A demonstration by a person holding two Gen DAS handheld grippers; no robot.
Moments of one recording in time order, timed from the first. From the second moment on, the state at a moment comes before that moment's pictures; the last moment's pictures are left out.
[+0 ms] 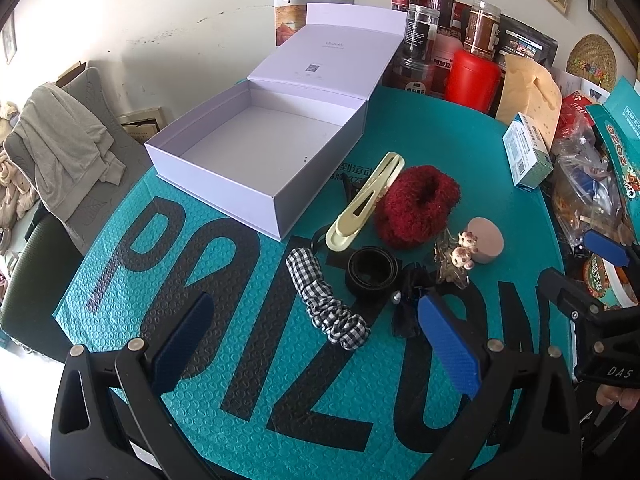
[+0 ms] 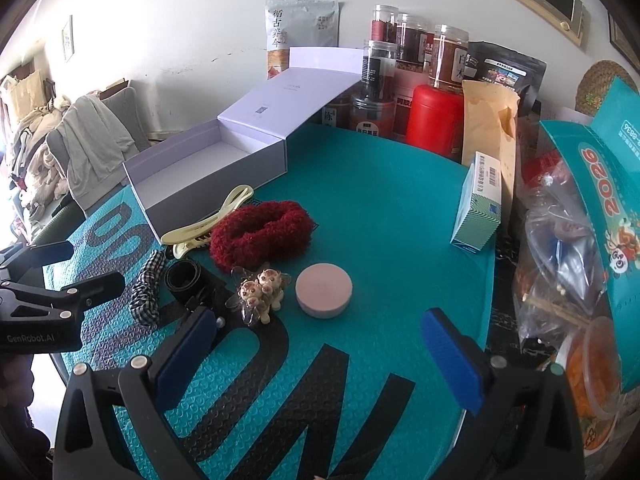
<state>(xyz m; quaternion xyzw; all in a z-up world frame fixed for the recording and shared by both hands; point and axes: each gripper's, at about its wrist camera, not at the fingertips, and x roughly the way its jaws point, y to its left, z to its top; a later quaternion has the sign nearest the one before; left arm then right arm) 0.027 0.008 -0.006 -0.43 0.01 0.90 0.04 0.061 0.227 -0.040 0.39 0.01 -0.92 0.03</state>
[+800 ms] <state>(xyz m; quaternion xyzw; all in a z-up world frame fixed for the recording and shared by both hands) 0.018 0.003 -0.048 -0.48 -0.01 0.88 0.03 0.060 0.230 -0.069 0.40 0.00 -0.91 0.03</state>
